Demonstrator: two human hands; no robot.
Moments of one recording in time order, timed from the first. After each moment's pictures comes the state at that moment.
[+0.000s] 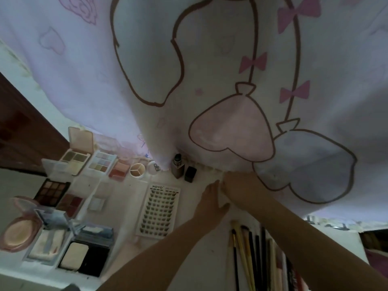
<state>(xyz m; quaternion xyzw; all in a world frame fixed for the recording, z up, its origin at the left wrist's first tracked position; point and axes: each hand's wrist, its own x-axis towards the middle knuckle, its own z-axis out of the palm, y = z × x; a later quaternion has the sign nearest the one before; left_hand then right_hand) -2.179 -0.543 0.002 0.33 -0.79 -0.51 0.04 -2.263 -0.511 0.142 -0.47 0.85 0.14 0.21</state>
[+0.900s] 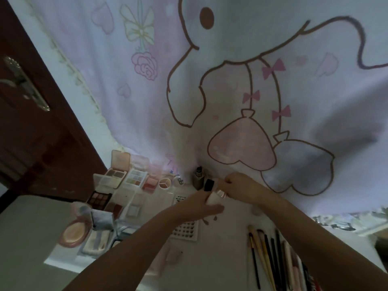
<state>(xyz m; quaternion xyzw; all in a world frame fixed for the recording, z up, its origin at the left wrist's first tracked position) -2.065 -0.592 0.153 0.21 -0.75 -0.62 -0.06 -2.206 -0.507 0.197 -0.48 0.79 -0.22 0.31</state>
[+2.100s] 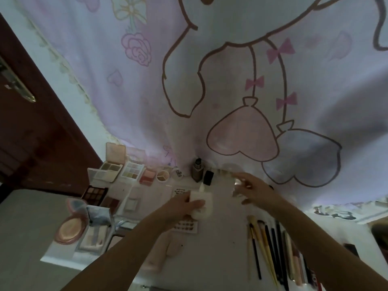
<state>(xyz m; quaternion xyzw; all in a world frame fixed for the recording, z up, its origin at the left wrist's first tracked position) -2.034 -0.610 0.110 0.32 -0.56 -0.76 -0.02 -2.225 -0.465 0.152 -0.30 0.76 -0.41 0.41</state>
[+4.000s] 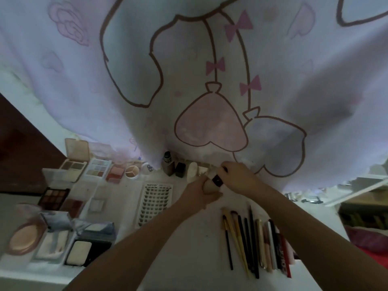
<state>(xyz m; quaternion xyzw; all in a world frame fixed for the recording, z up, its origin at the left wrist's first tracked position) -2.141 -0.549 0.082 0.27 -0.77 -0.57 0.04 -2.259 -0.466 0.157 -0.39 0.86 -0.19 0.25</state>
